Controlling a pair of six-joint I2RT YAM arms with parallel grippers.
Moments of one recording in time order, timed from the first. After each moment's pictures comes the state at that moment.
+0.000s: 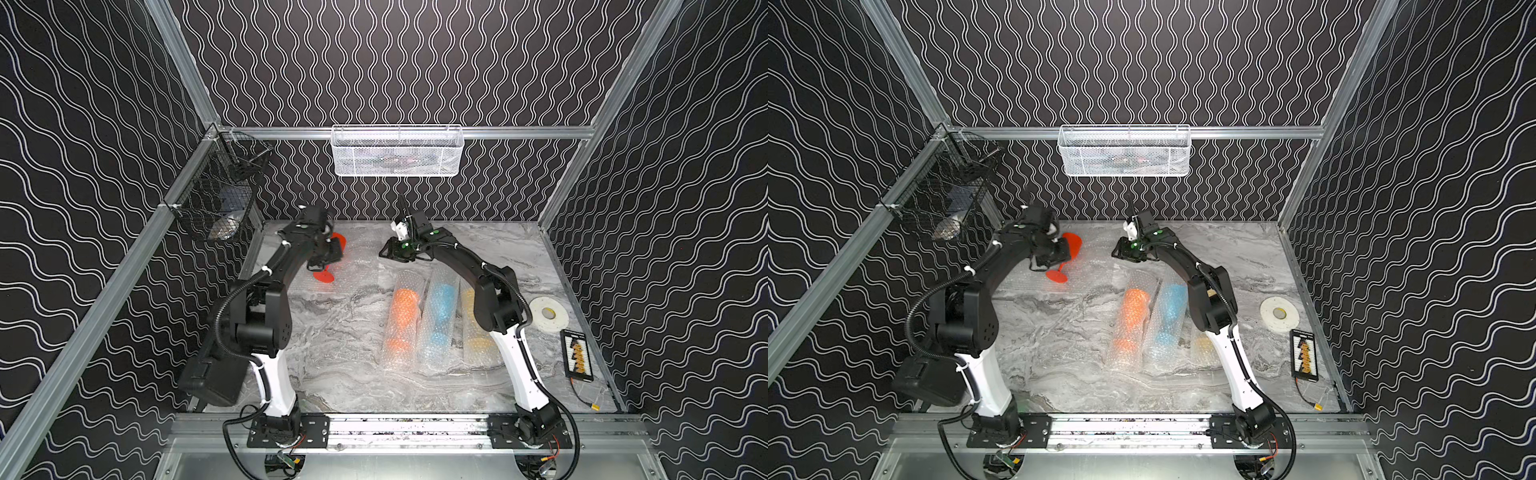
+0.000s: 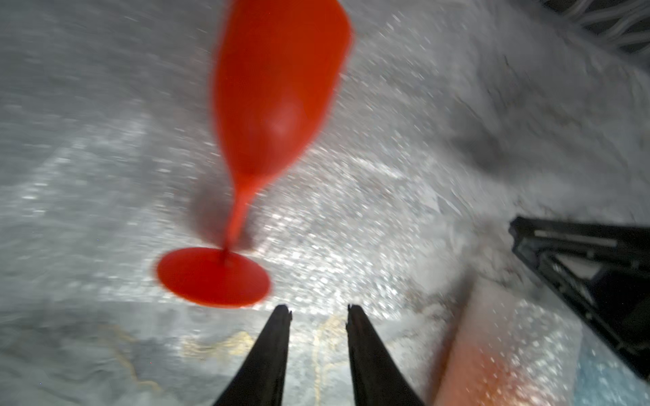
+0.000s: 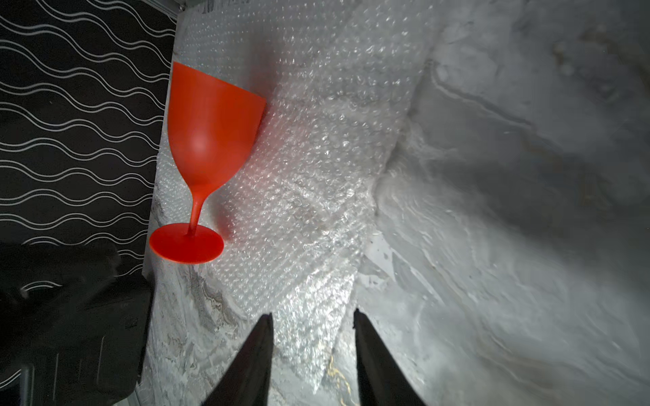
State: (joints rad) left arm -0.11 1.92 1.63 -0.80 0.13 -0.39; right arm 0.51 2.45 2.19 -0.59 -0.44 0.50
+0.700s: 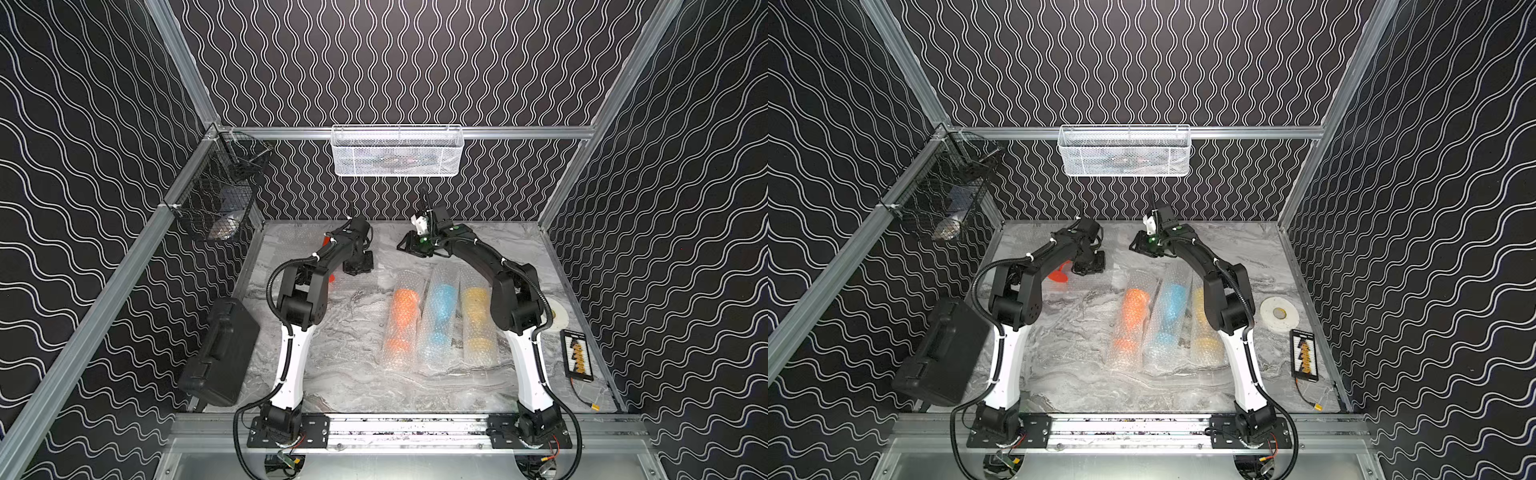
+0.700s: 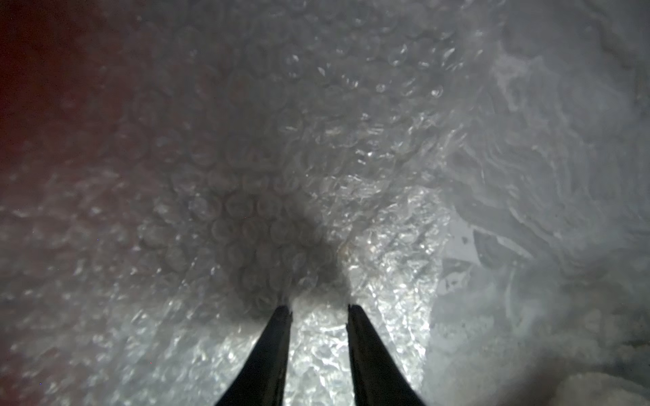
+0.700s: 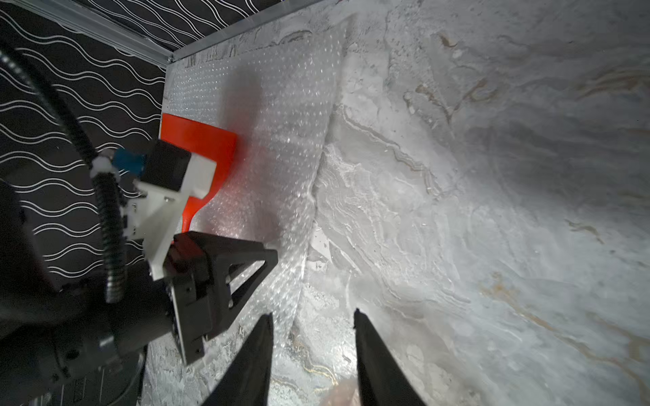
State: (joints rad) left arm -0.21 2.36 1.95 -0.83 0.05 -0.39; right arm 0.42 2.34 2.05 -0.54 -0.43 0.50
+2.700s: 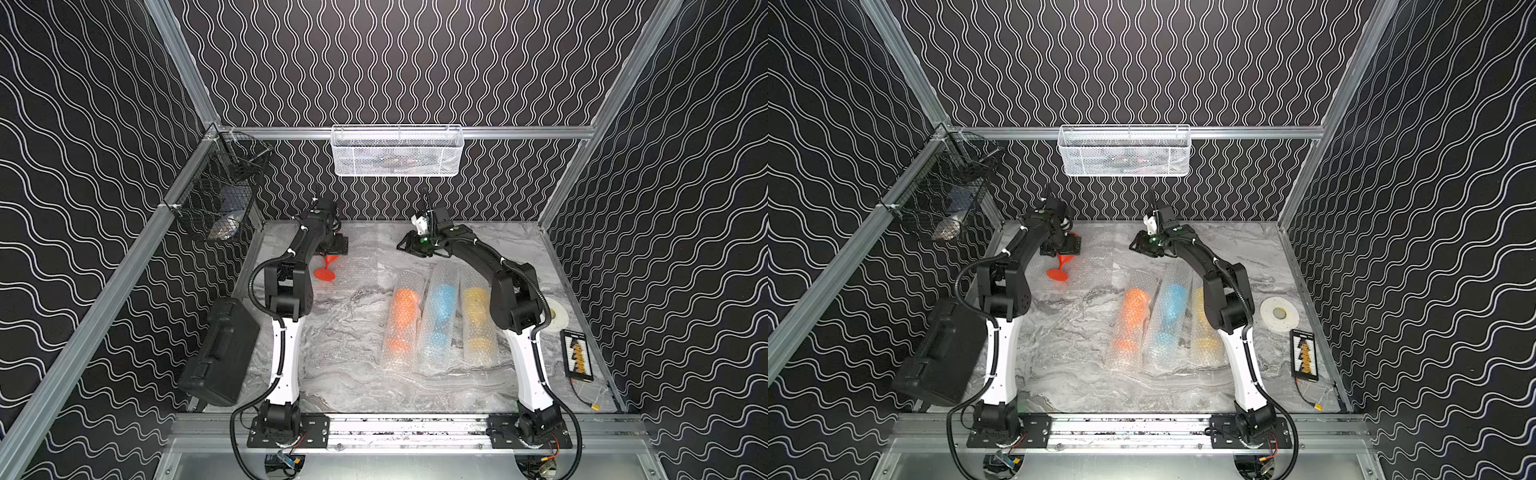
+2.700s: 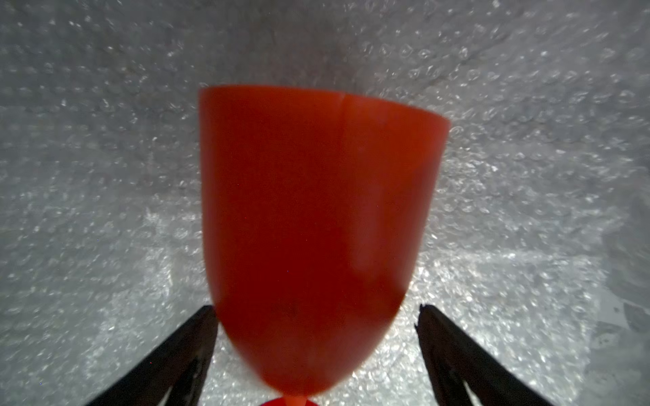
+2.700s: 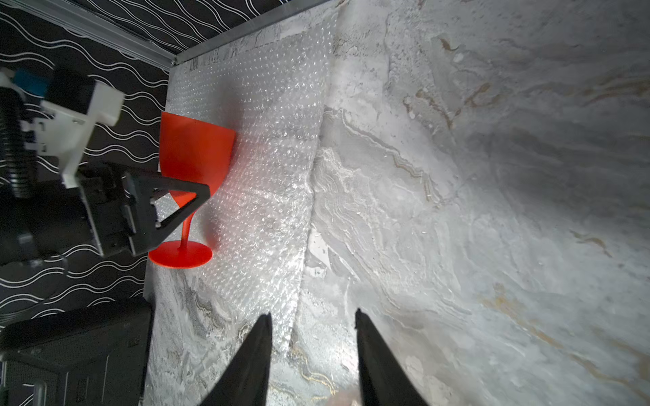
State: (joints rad) left arm -0.03 2.46 2.29 -1.07 -0.05 -0.13; right arm 0.42 2.36 2.05 -0.52 -0.45 0.51
